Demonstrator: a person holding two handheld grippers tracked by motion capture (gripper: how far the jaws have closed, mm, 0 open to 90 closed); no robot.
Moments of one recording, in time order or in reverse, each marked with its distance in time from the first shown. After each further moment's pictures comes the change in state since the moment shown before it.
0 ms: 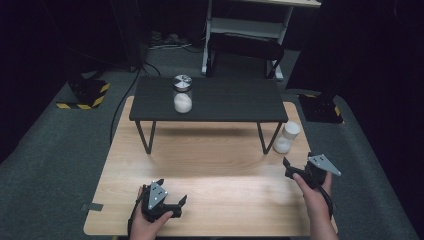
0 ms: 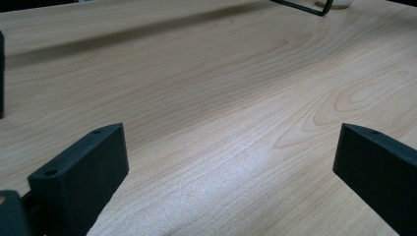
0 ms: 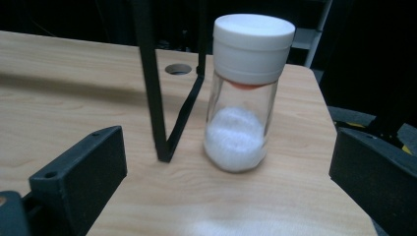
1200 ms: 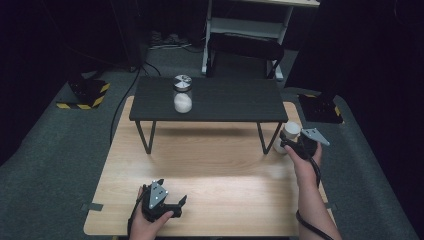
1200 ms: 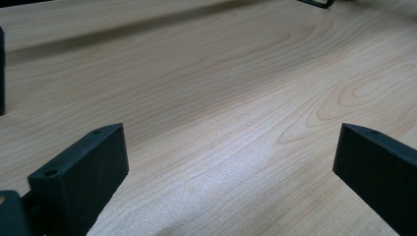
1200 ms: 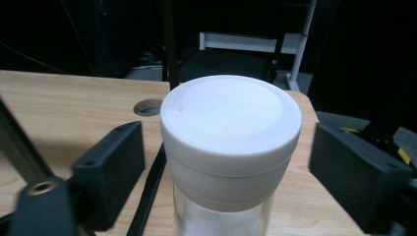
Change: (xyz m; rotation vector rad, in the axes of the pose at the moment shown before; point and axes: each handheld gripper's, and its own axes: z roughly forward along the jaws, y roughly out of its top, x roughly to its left) left arm -0.001 0.003 0.002 0.020 0.007 -0.006; right arm -0.007 0.033 0.080 -0.020 -0.050 0.061
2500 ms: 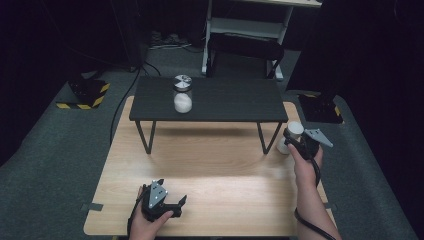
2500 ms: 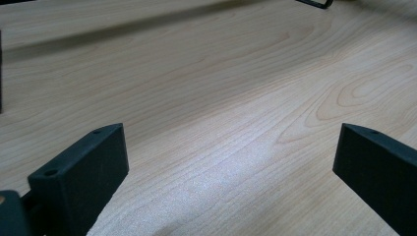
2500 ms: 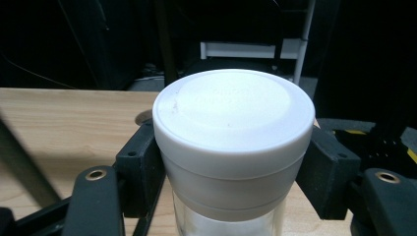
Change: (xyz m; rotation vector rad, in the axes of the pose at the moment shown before) left arm 0.002 0.001 0.000 0.004 -0.009 -0.002; right arm -0.006 -0.005 -0.005 -0.042 0.012 0.034
